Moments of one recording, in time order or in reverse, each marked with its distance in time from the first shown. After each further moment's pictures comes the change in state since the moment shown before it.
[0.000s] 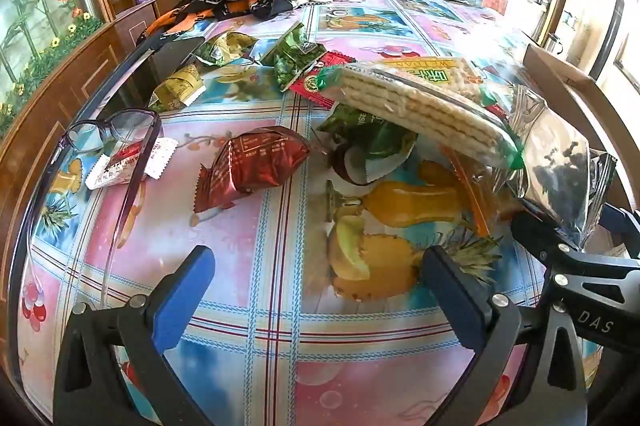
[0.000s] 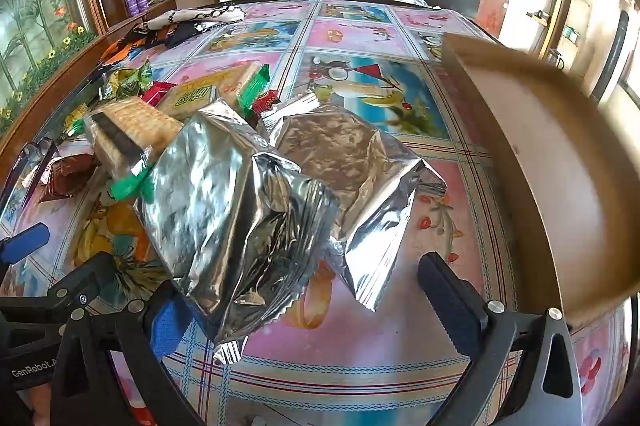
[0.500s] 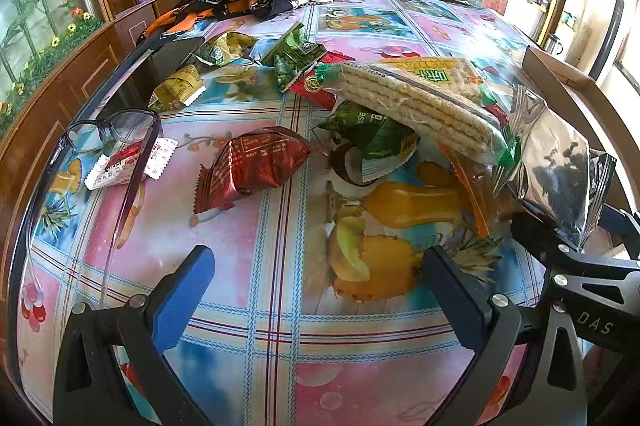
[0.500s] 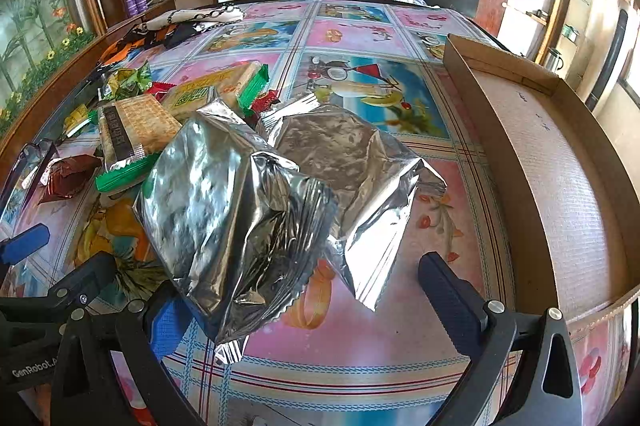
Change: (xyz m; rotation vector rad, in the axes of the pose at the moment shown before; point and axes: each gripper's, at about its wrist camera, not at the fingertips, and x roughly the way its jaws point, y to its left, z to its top) left arm 0.000 0.001 0.000 0.008 0.007 -0.002; right arm -0.001 0.000 0.000 0.005 0.001 -0.004
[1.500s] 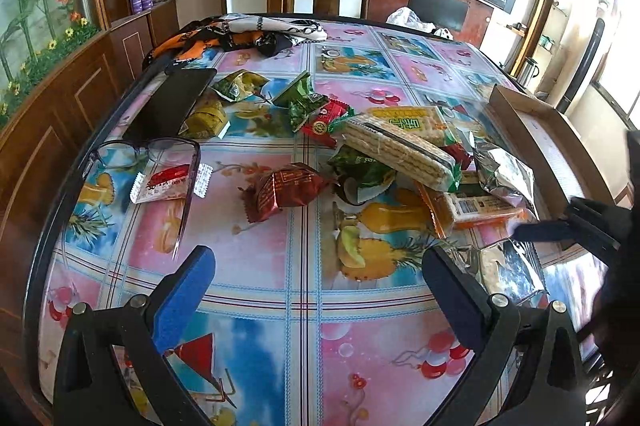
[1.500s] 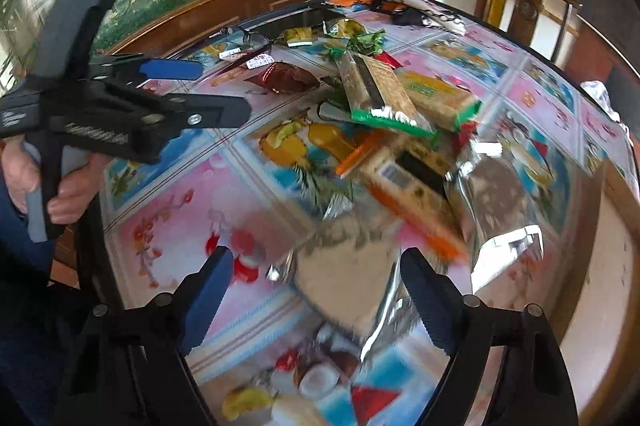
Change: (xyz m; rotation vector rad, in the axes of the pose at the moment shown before) left arm -0.059 0.025 0.003 -0.029 -0.074 -0.103; right arm -0.048 0.029 -0.016 -0.614 0.076 0.512
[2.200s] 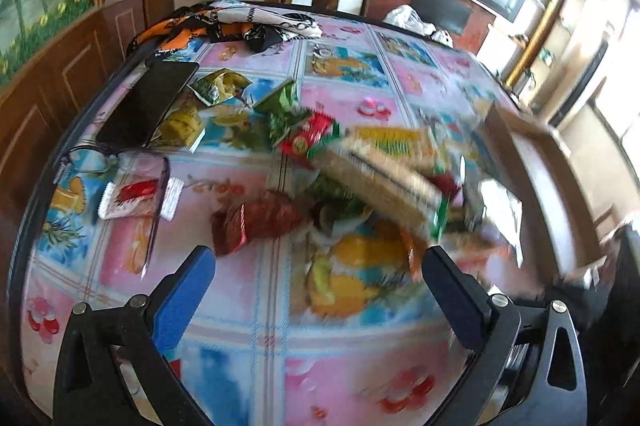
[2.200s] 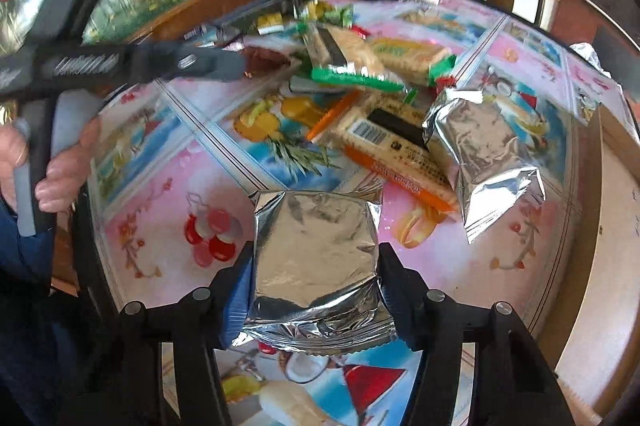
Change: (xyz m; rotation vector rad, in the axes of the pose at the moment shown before) left arm 0.019 -0.004 0.039 -0.111 0.060 -0.075; right arm -0.017 -0.013 -0.033 0.143 -0.036 -0.005
